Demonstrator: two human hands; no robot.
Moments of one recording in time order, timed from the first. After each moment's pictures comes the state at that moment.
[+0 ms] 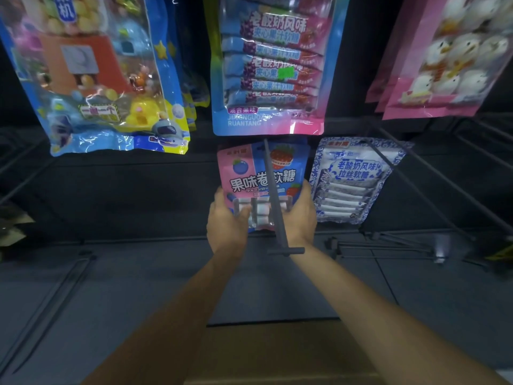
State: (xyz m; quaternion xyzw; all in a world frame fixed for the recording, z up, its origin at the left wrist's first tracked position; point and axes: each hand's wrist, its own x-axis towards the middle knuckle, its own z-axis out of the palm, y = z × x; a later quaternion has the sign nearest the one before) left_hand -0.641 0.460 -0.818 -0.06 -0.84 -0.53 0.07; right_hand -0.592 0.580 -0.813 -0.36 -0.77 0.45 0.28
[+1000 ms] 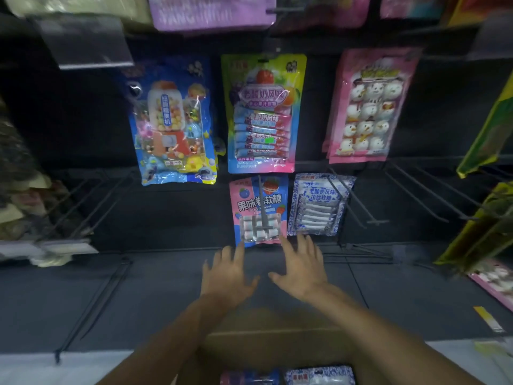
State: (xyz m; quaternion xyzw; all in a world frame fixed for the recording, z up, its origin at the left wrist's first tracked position) left_hand -0.487 0.358 -0.754 -0.27 -0.96 -0.06 0.00; right_hand -0.412 0.536 -0.742 -0.20 -0.97 0.13 0.00
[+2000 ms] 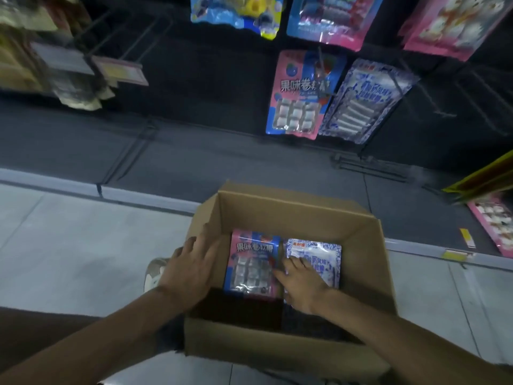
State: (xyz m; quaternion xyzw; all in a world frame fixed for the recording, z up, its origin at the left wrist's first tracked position) left_hand -0.302 0.152 -0.831 -0.28 -0.94 0.05 -0.17; right_hand -0.218 0.428 -0.894 0.07 -0.95 -0.05 -0.30
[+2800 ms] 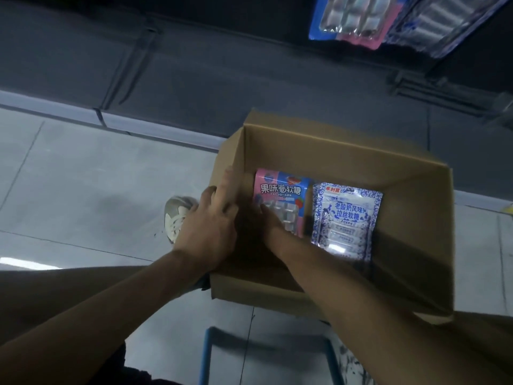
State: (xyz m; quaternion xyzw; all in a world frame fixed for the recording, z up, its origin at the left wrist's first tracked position) left_hand -0.300 0.140 -0.870 -0.25 -0.96 -0.10 -0.11; right_hand -0.286 0.313 -1.038 0.12 -0.84 -0.13 -0.52
